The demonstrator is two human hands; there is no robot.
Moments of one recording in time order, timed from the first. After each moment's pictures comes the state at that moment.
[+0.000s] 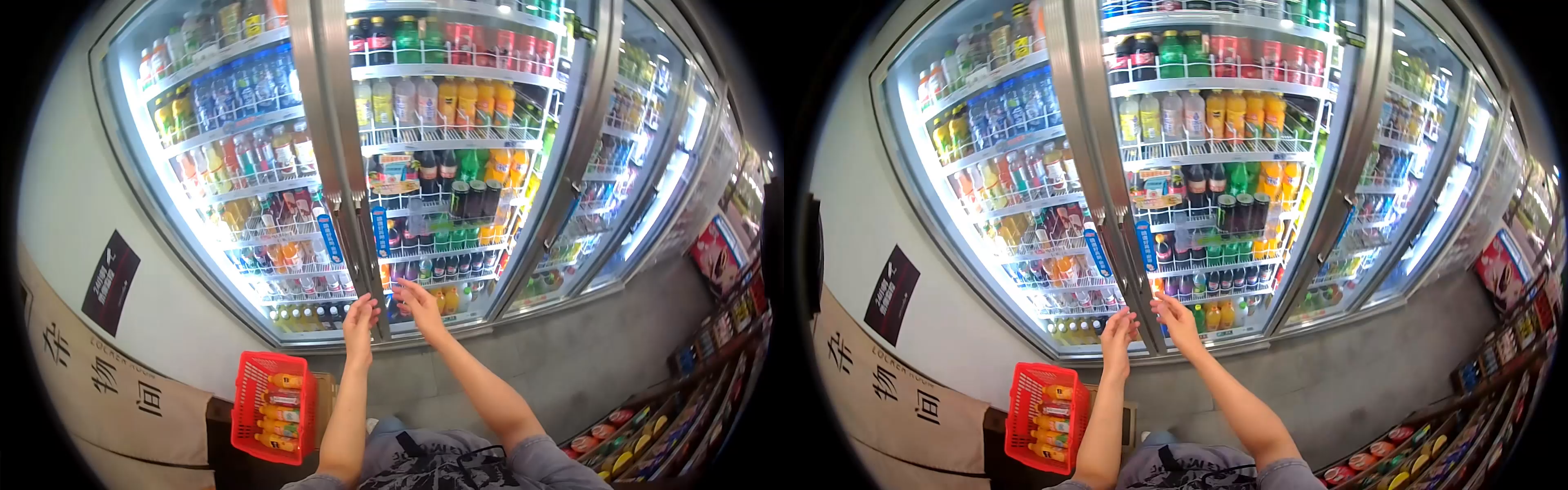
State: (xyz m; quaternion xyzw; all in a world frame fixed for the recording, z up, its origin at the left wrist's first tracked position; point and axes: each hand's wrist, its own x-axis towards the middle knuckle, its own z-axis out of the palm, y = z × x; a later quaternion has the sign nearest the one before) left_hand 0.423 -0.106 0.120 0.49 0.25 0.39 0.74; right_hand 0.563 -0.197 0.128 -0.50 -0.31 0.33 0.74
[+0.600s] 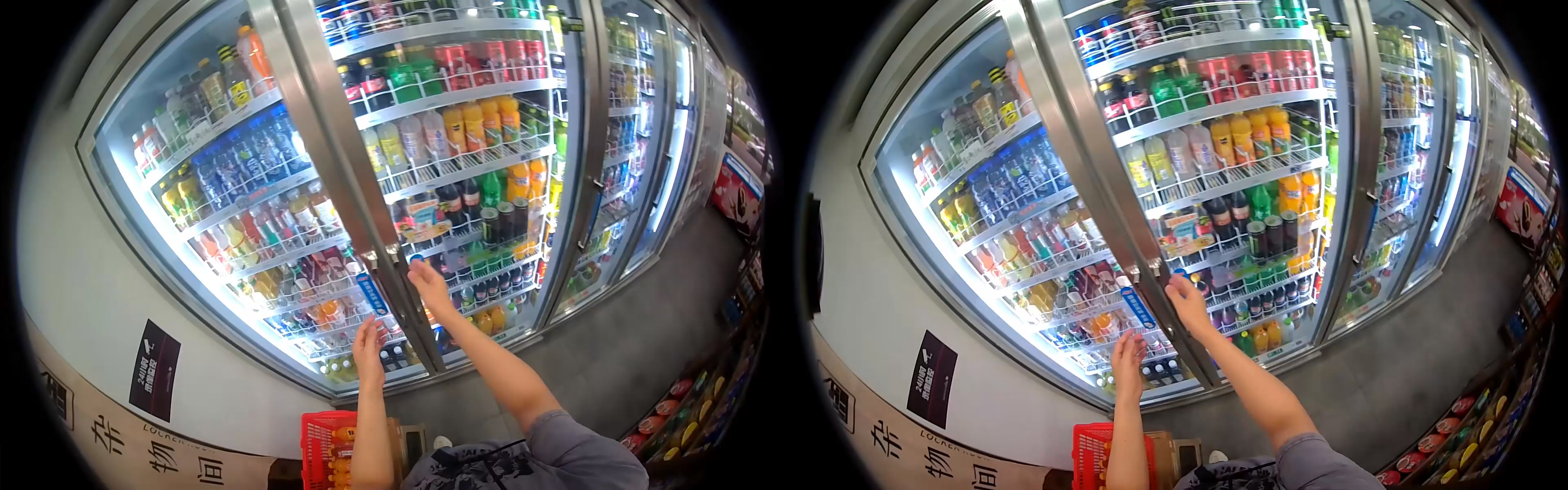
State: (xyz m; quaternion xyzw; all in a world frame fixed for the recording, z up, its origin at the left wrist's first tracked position) left_hand 0.421 0.024 0.159 0.52 0.25 0.40 0.72; right_hand 0.622 -0.020 0.166 -0.52 -0.31 0.12 0.79
